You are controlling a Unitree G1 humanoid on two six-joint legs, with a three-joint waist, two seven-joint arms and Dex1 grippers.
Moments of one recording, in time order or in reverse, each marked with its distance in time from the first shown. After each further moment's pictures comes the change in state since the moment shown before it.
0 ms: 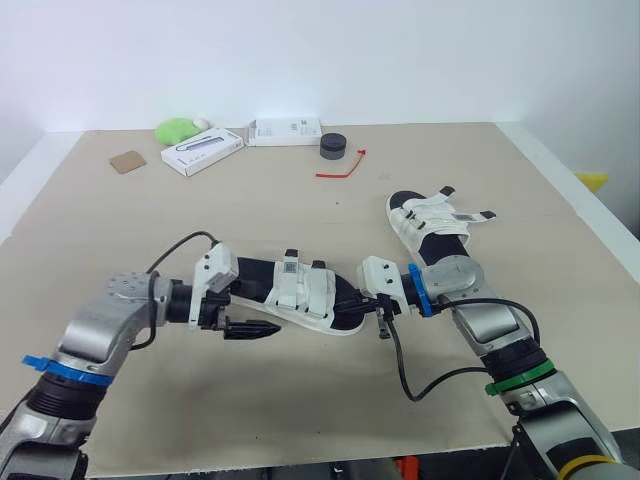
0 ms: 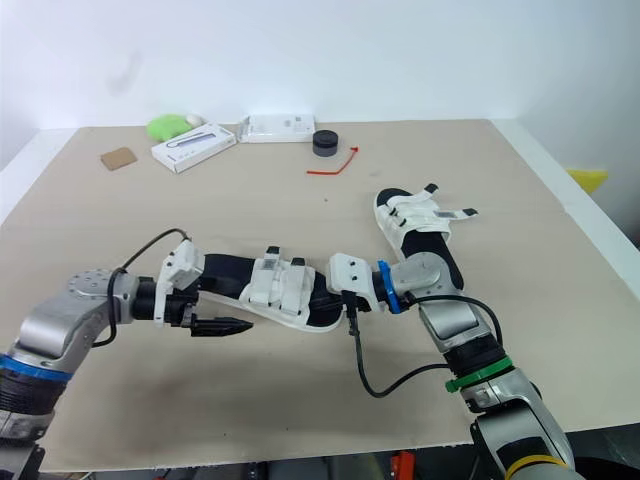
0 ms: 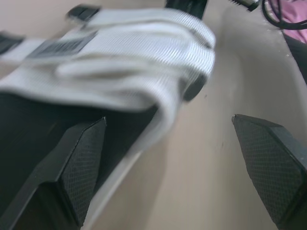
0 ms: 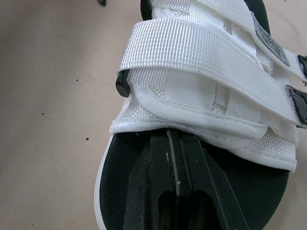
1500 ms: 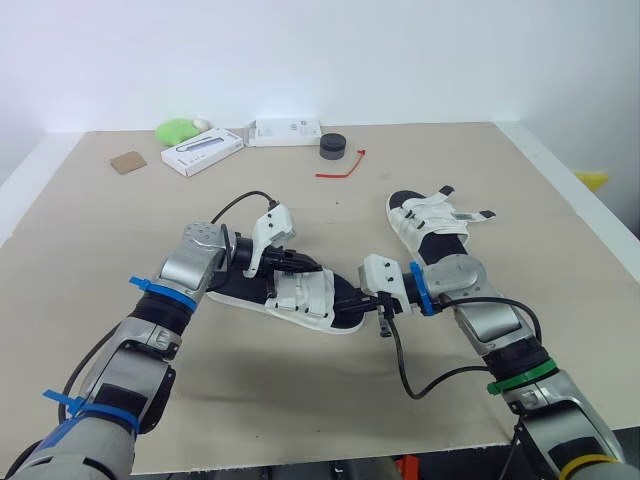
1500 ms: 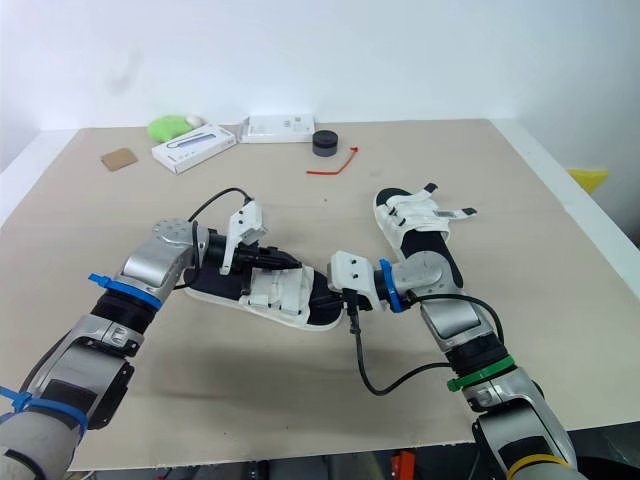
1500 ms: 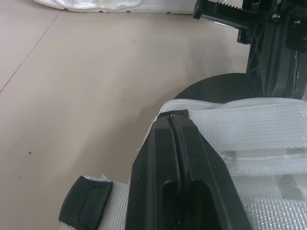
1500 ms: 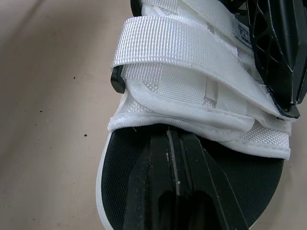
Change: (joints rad) left arm -0.463 -0.278 -0.114 0.642 0.273 -0.282 -0.007; right arm -0.004 -0.009 -0.001 -0.005 0.001 0.022 -0.010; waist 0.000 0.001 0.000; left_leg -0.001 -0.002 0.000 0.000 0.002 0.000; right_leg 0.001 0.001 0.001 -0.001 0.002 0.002
